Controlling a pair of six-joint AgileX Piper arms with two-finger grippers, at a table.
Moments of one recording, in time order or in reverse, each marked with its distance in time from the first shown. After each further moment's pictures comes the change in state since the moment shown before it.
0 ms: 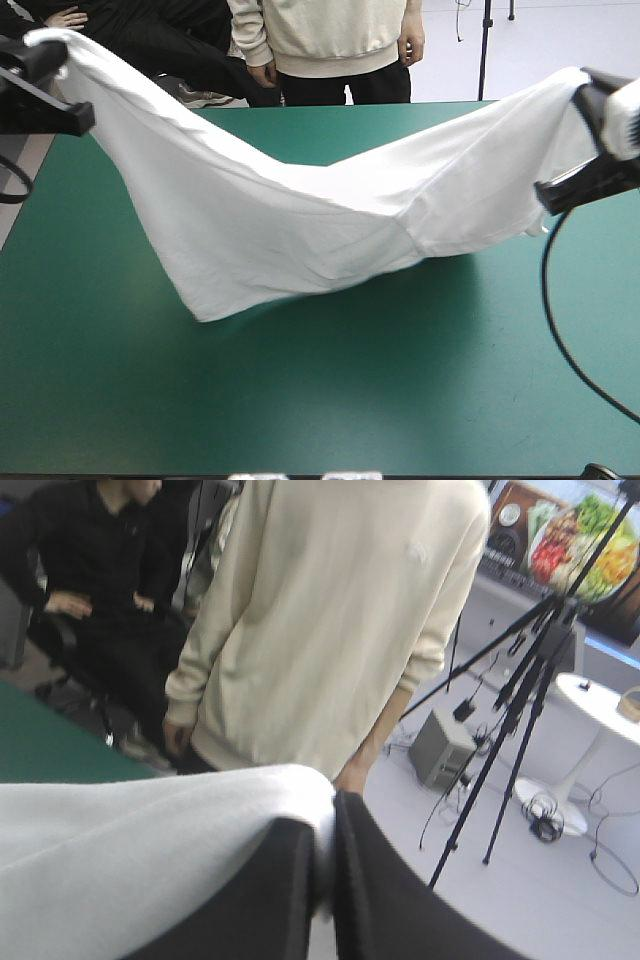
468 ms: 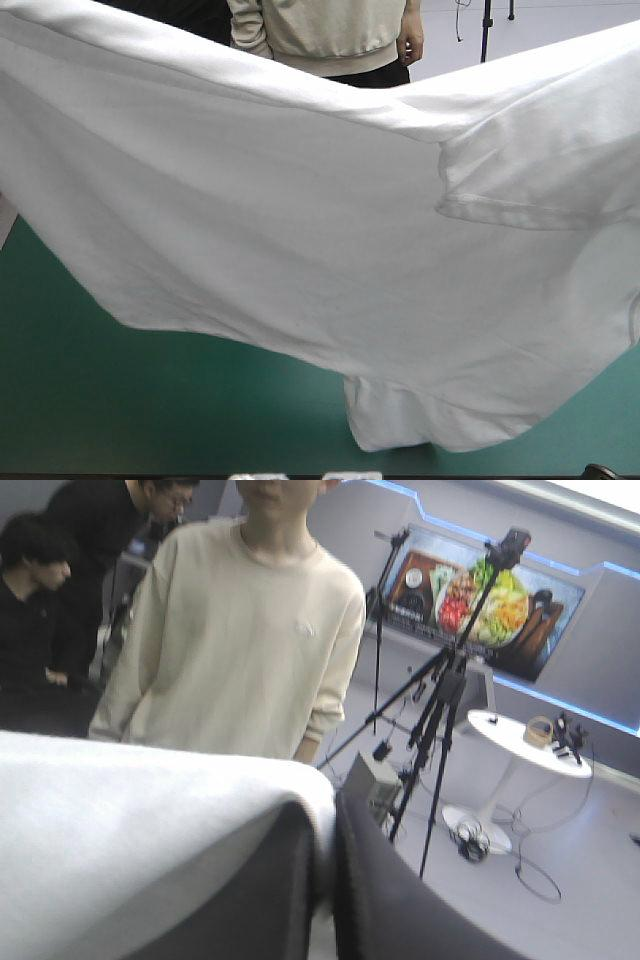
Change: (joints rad) left arm 0.000 -0.026 -0.312 0.057 -0.084 0.001; right arm 0.000 0.060 -0.358 -0.073 0.171 -0.076
